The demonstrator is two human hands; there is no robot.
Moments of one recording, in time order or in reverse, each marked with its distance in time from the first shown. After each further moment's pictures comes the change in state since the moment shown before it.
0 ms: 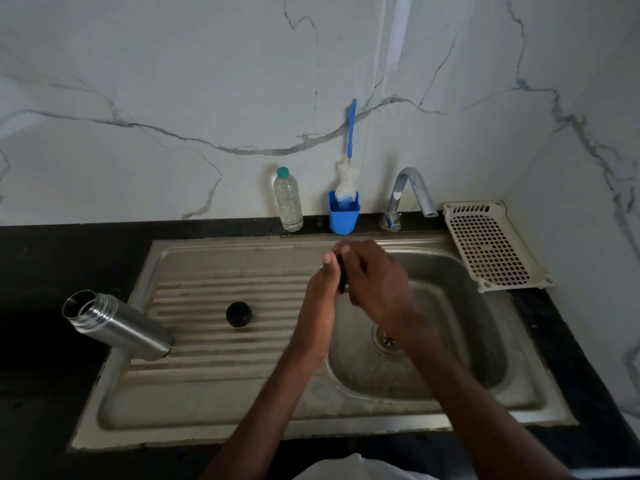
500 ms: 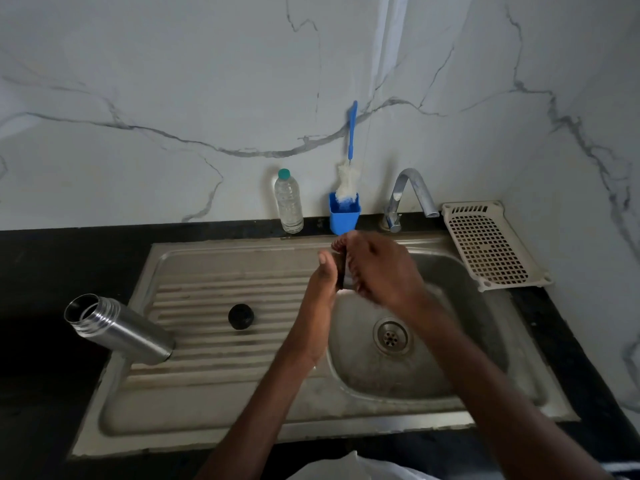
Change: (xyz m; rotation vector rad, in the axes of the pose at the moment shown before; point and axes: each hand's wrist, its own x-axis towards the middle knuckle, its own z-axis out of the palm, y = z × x) left_hand -0.003 0.014 -0.007 -0.116 -0.071 0.043; right_hand 0.009 -0.031 -0.021 0.036 -0.050 0.196
